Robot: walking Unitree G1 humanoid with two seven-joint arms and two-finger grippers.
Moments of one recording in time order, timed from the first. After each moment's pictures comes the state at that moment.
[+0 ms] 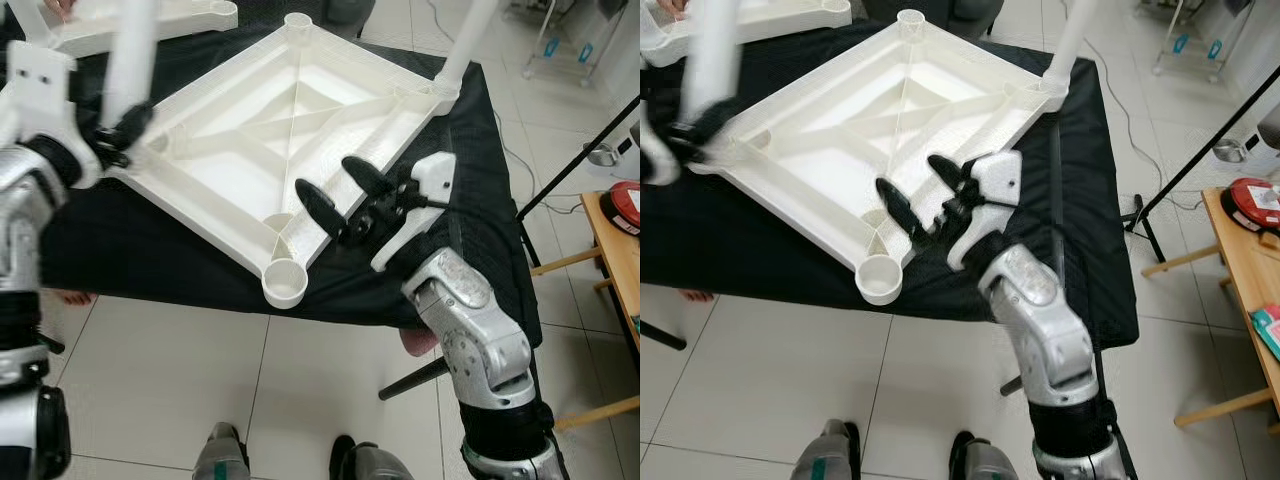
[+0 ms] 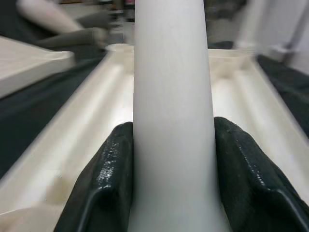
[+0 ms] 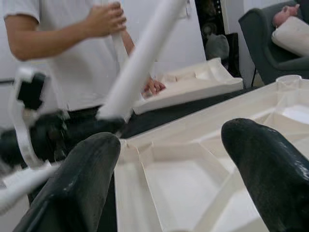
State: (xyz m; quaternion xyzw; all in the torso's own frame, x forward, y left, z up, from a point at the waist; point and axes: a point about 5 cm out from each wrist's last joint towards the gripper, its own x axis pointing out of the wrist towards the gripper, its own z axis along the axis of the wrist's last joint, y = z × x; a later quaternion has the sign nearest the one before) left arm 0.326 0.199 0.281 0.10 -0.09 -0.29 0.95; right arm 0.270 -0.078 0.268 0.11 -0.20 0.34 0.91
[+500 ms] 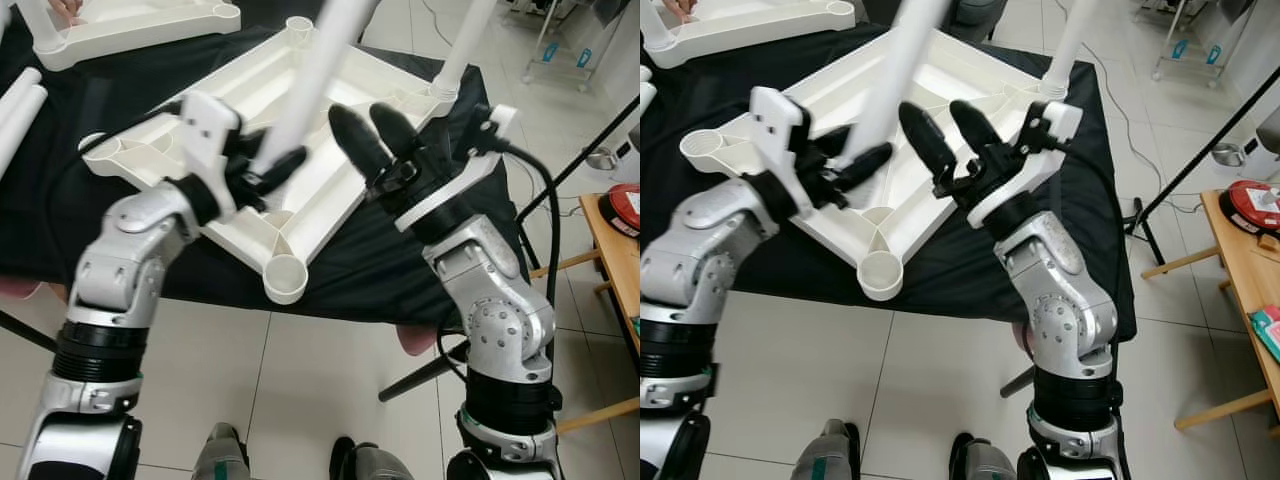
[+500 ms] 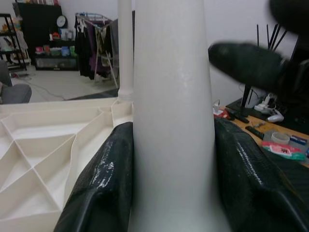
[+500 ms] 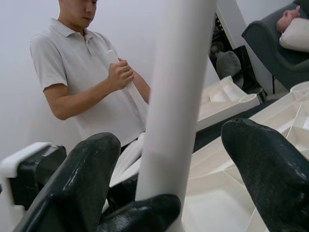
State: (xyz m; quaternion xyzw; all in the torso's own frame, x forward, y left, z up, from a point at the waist) left arm 0.303 0.108 0.278 0.06 -0.17 -0.46 0.87; right arm 0.278 -0.099 0.287 0.22 -0.20 0.34 0.89
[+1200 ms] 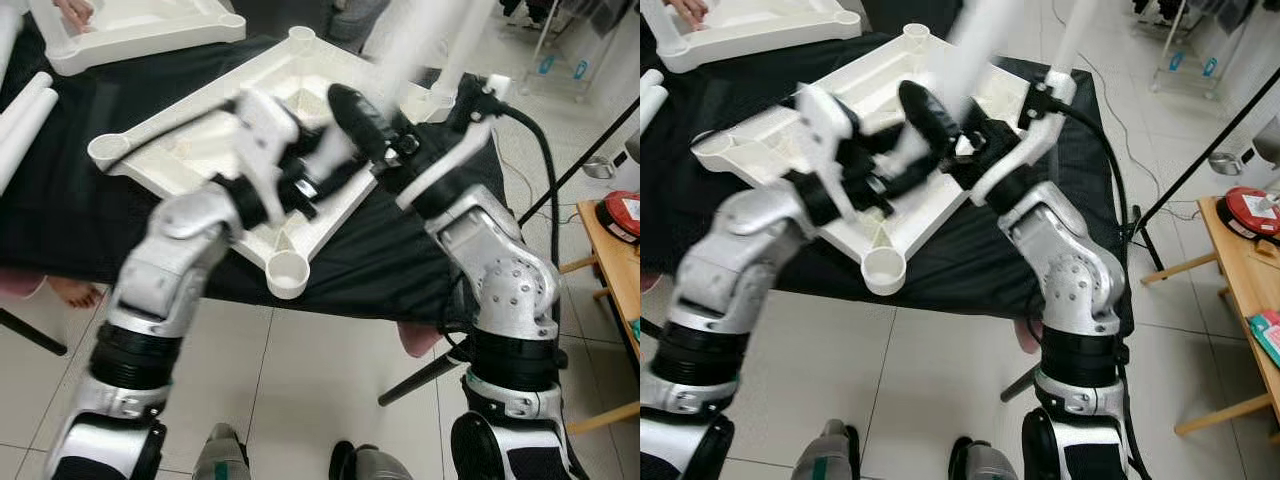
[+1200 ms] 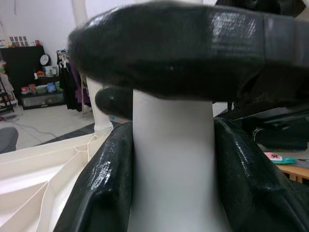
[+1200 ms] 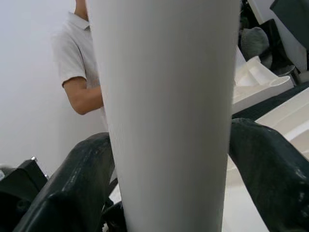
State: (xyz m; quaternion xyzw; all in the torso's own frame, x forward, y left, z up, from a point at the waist) left arm 0.293 0.069 0.284 0.09 -0.22 -0.51 0.83; right arm 0.299 -0.096 0.299 0.24 -0.16 0.40 0.87
